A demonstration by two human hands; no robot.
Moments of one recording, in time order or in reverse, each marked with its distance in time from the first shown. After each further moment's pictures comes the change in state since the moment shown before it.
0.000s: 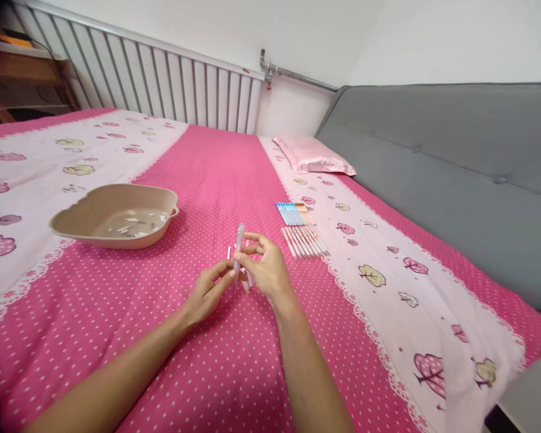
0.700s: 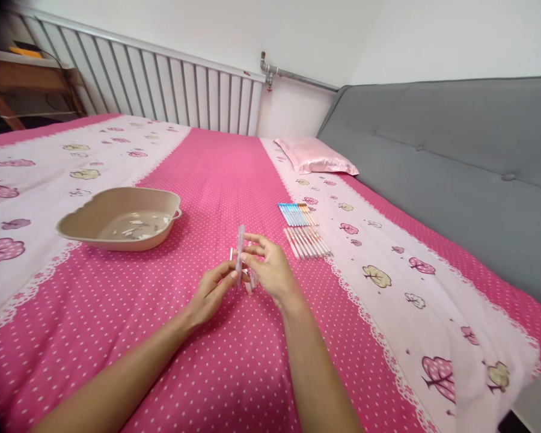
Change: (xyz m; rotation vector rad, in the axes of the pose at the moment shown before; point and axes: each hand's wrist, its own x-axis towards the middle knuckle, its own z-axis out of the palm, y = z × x) left_hand -0.001 -0.001 0.001 -0.069 -0.002 -0.003; right_hand -0.002 -0.004 -0.004 0.143 -0.127 0.030
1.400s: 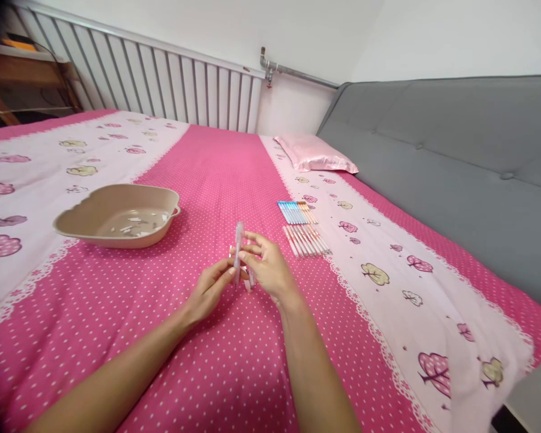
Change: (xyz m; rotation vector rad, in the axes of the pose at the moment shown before) left_hand 0.000 -0.002 0.000 -0.051 -0.012 -0.001; right_hand 0.000 0.002 0.001 0.029 -0.044 0.045
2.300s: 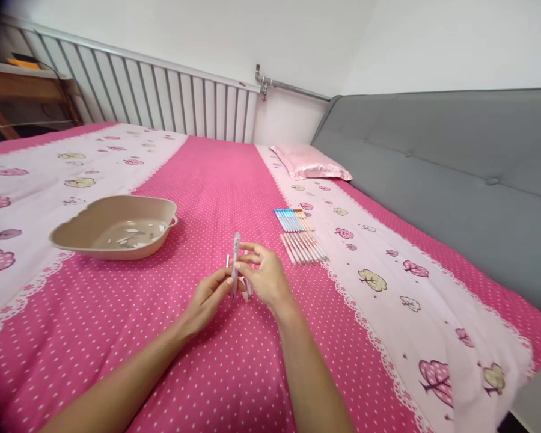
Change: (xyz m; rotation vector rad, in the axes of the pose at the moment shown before) left_hand 0.002 0.001 0.000 0.003 0.018 -0.049; right_hand 0.003 0.000 0.002 -0.167 0.104 -0.045
